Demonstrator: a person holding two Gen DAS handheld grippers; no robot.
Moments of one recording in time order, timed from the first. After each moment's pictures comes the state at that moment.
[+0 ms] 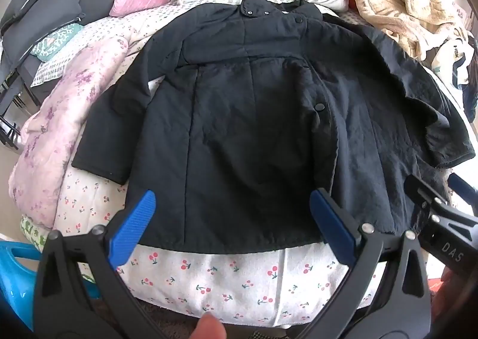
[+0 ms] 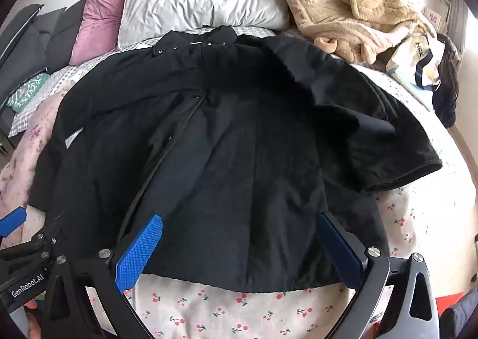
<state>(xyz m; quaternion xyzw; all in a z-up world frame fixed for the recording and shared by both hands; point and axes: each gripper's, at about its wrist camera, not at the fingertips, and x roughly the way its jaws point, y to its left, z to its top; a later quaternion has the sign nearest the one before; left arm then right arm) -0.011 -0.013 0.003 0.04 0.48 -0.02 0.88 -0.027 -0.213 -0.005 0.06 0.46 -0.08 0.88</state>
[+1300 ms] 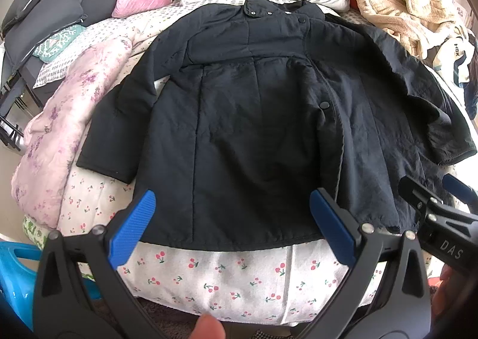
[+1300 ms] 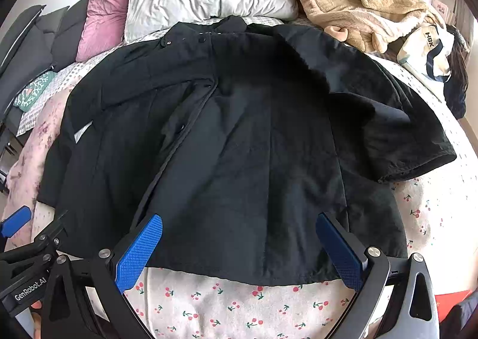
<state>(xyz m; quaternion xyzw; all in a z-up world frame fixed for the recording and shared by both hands) -0.016 -0.006 0.003 0.04 0.48 -0.01 0.88 -0.026 -0.206 -0.012 0.07 0.47 -0.06 0.88</state>
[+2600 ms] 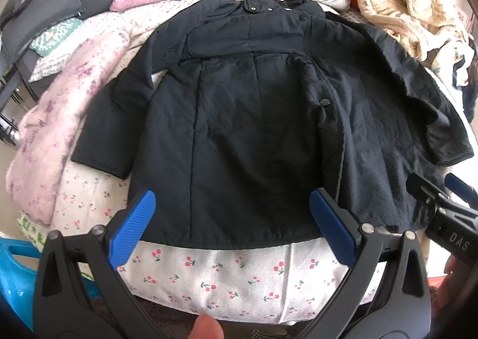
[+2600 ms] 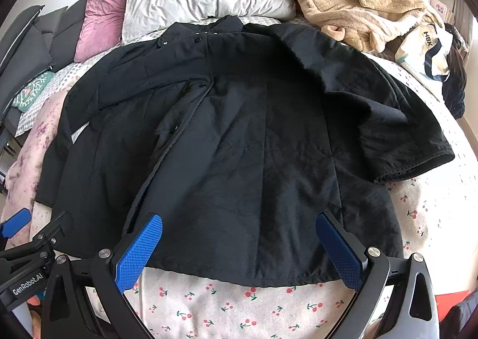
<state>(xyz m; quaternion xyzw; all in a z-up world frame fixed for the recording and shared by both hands) -0.014 0.005 -0.001 0.02 0.49 -0.04 0.87 -0.027 -0.217 -0.010 0.07 0.47 -0.07 0.88</state>
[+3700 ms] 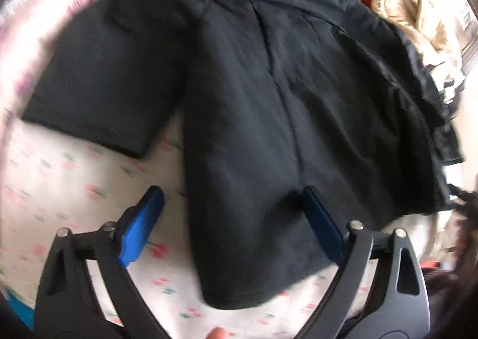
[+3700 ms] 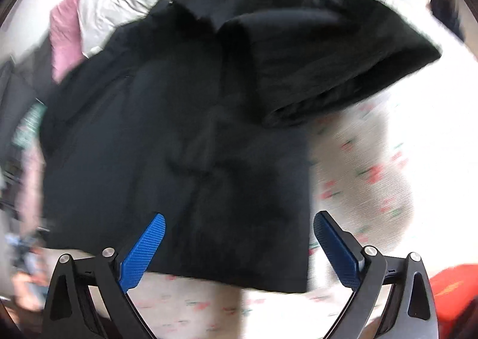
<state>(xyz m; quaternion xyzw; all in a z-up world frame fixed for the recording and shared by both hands) 0.034 0.124 -0.106 -0.10 0.56 -0.13 0.81 -0.062 -0.377 -0.081 0.25 0.51 -0.02 0.82</state>
